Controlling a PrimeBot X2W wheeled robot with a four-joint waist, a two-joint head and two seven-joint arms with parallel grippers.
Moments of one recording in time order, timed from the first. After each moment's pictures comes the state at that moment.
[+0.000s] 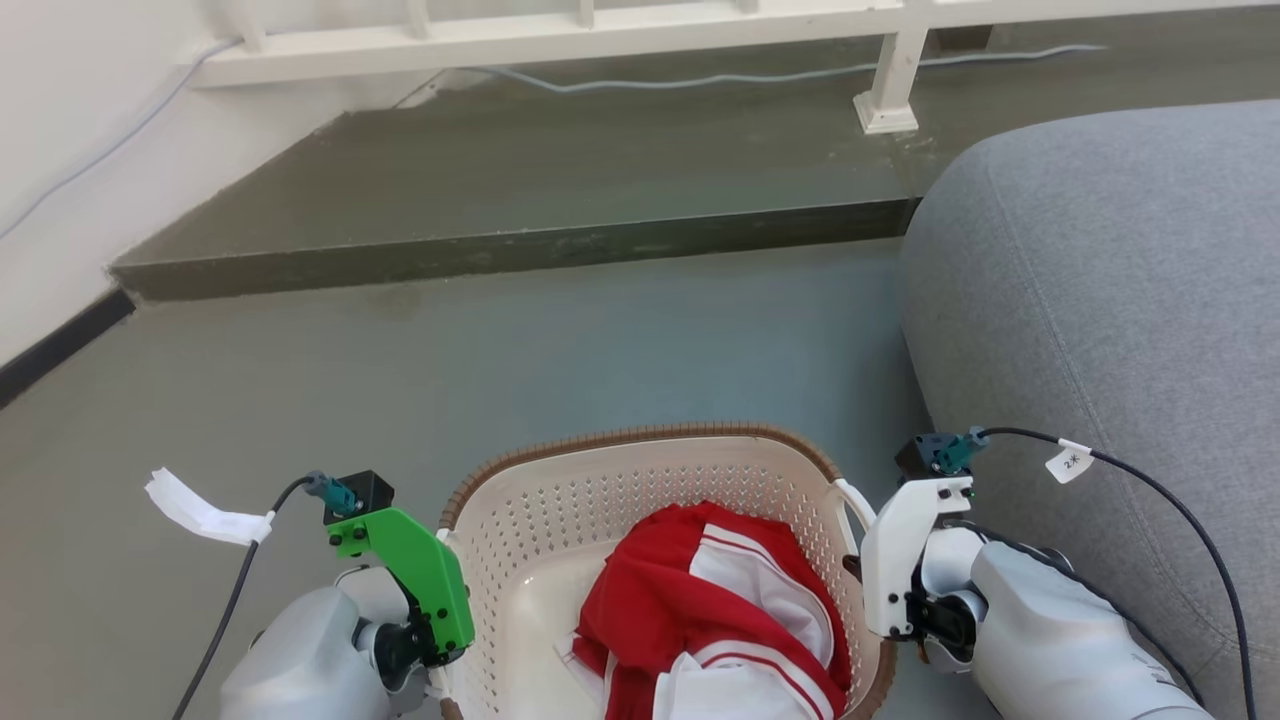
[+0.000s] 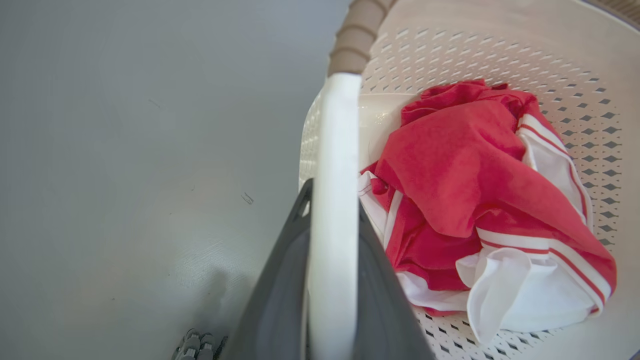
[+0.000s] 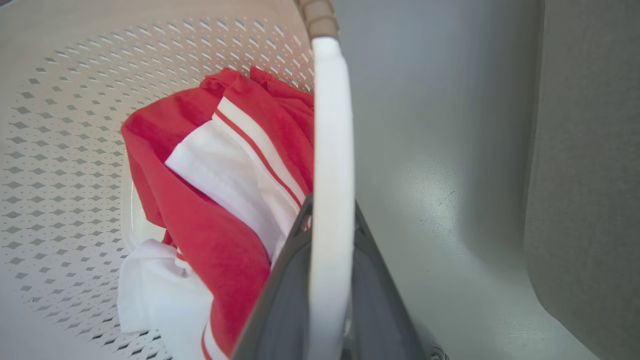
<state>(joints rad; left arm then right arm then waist) -0.59 -0.01 -0.59 1.19 -0.90 -0.13 0.33 -0.54 -0.03 0.58 1.18 0.60 0.13 0.28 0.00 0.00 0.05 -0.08</state>
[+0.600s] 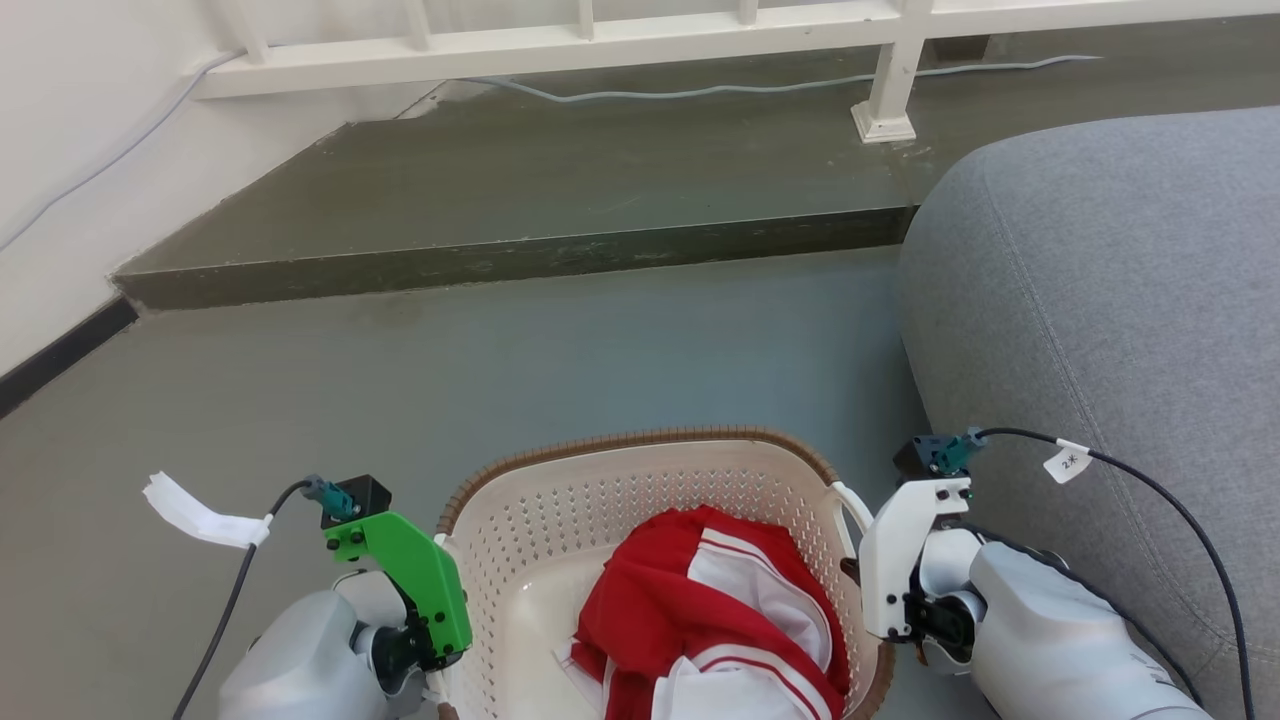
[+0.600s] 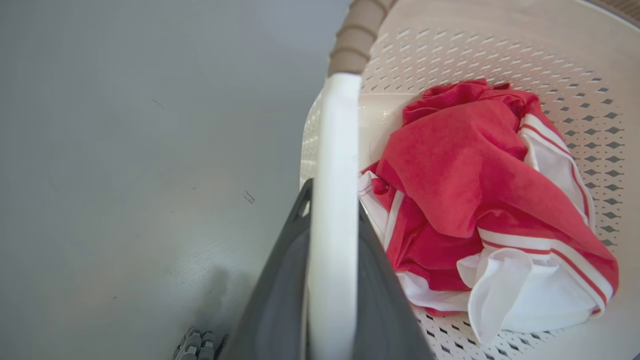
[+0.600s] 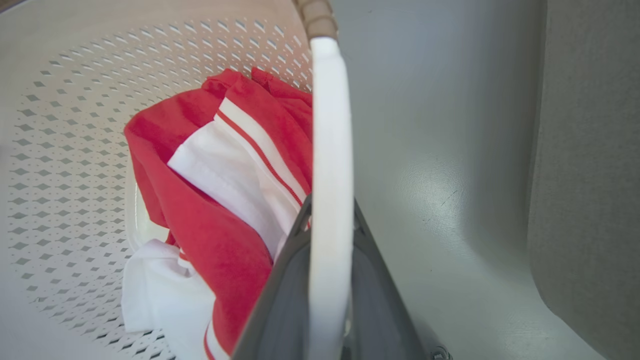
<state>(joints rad) -0.59 0.00 -0.59 1.20 -0.91 -0.13 0.33 -0.54 -0.03 0.60 1.18 0.63 0.13 0.29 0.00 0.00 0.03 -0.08</state>
